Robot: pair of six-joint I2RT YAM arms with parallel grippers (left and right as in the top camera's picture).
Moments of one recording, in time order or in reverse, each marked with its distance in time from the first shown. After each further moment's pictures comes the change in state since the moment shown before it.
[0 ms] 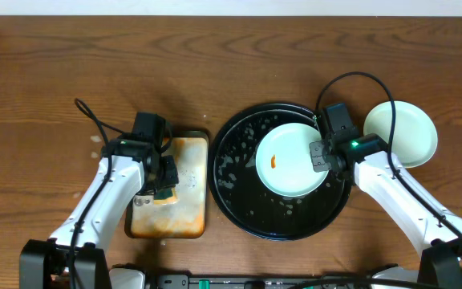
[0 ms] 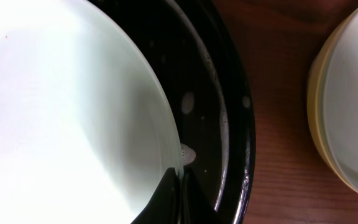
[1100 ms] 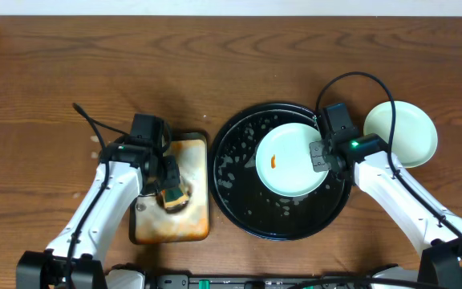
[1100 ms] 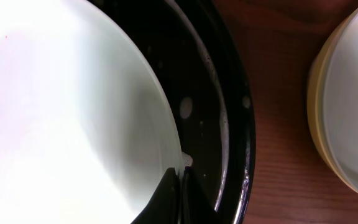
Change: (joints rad) left arm 0.000 -0.045 -0.022 0.032 0.063 0.012; right arm 0.000 0.000 0.000 0.000 0.000 0.000
